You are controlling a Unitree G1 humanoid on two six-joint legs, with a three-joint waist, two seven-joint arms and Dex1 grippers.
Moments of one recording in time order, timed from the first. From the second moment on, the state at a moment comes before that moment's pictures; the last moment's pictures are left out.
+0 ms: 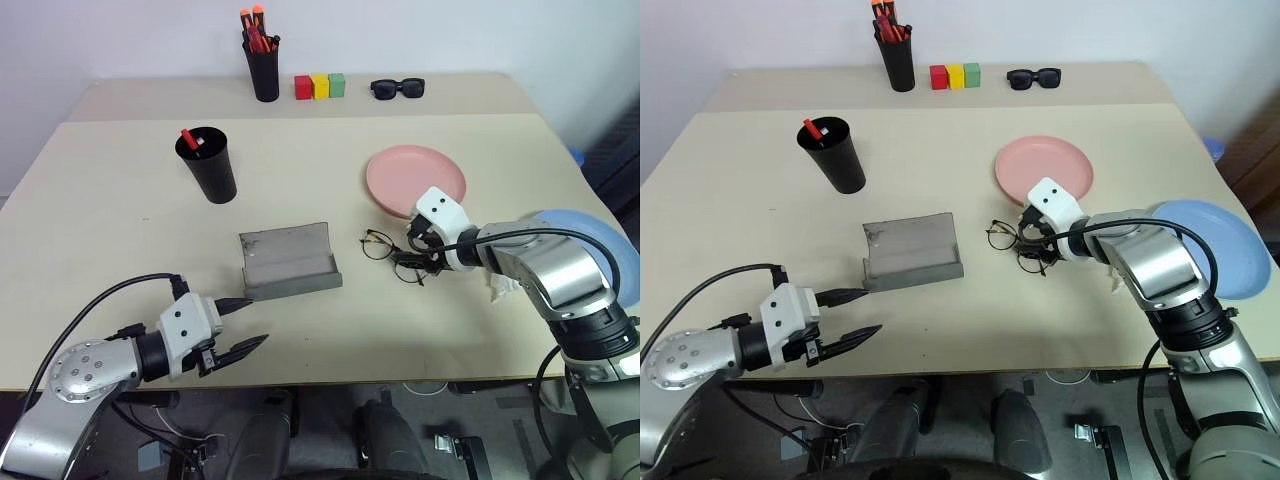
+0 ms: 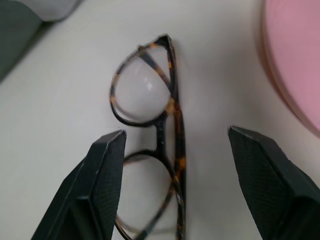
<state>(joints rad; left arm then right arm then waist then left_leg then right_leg) 0.26 0.74 0.13 -0.65 -0.33 0.32 -0.87 -0.63 -0.78 0.25 -0.19 0.27 1.05 0.69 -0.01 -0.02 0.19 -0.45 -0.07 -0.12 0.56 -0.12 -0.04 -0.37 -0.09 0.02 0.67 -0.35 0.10</state>
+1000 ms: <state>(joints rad) 0.28 0.68 0.20 -0.61 -0.34 0.33 -0.75 -0.70 -0.75 0.35 -0.34 0.14 0.87 0.74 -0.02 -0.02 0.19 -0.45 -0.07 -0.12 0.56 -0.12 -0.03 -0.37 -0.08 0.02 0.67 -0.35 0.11</state>
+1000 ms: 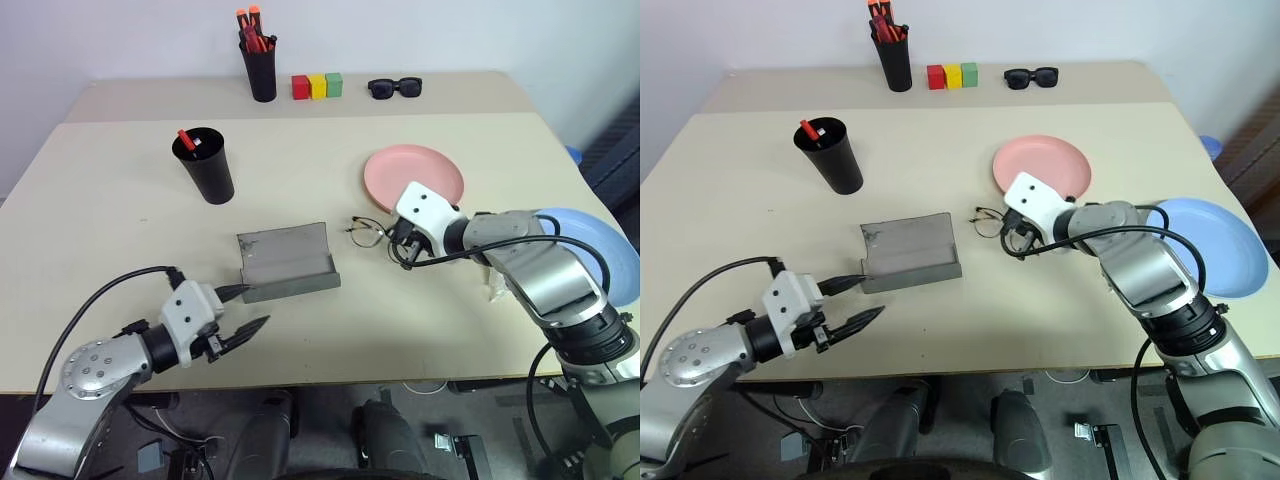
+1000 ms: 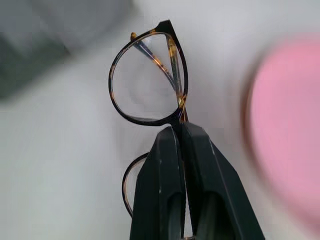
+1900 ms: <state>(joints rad) 0.42 0.63 0.41 -0.64 -0.43 0.37 -0.70 -0.84 -0.46 0.66 -0.19 -0.07 0.66 0.87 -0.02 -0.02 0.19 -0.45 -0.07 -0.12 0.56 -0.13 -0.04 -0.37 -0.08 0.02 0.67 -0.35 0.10</state>
